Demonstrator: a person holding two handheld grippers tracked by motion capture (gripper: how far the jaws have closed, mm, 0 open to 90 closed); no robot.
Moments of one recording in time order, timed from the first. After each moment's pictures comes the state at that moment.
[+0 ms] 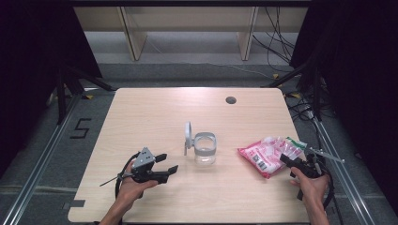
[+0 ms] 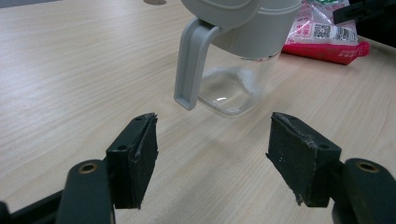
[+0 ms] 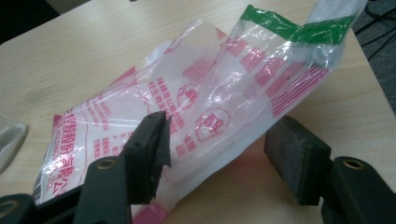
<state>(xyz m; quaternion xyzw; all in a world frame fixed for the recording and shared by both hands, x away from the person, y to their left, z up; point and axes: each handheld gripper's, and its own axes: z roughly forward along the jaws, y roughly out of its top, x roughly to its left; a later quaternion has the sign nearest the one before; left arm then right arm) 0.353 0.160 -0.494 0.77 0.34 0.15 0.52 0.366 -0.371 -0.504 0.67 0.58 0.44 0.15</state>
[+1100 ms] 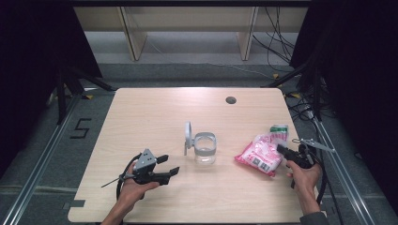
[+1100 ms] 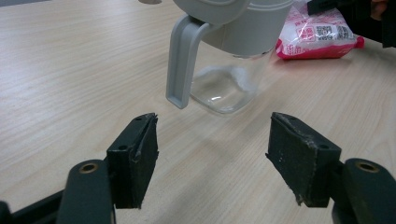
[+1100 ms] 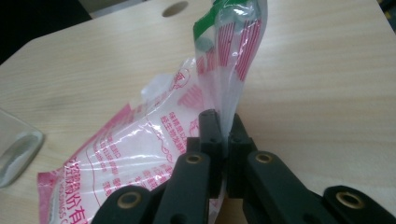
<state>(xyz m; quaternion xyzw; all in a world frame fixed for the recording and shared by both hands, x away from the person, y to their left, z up) 0.351 0.157 -0.496 0.77 0.34 0.14 0.52 0.394 -0.354 -0.499 0.61 0.62 0.47 0.16</state>
